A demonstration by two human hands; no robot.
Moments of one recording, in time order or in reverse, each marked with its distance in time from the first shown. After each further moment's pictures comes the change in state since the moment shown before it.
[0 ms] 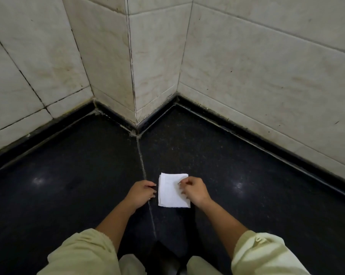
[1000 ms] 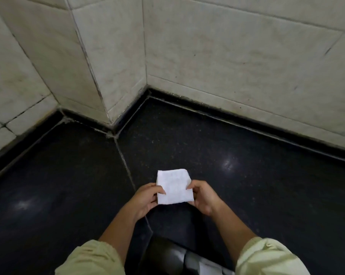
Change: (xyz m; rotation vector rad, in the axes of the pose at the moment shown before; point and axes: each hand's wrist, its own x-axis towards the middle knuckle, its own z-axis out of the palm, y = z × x) left_hand -0.036 0.026 0.044 -0.358 -0.282 -0.229; right_hand -0.051 0.037 -0.034 0.880 -0.114 0.343
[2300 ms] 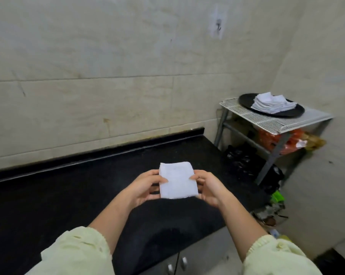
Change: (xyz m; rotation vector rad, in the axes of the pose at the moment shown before) left_hand -0.140 -0.182 0.579 0.635 -0.771 0.198; right_hand -0.407 0.033 -0.508 0.418 0.560 -0.551
